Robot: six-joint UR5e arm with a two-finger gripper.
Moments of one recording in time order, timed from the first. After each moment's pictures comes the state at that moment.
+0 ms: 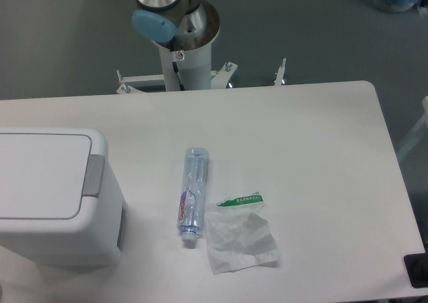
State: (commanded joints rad) arm 3.23 -1.58 -1.38 -1.55 1.30 2.00
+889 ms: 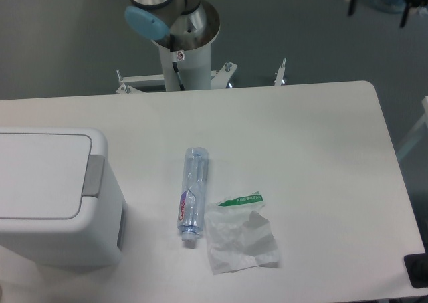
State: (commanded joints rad) arm 2.95 -1.57 -1.39 -1.50 1.26 1.26
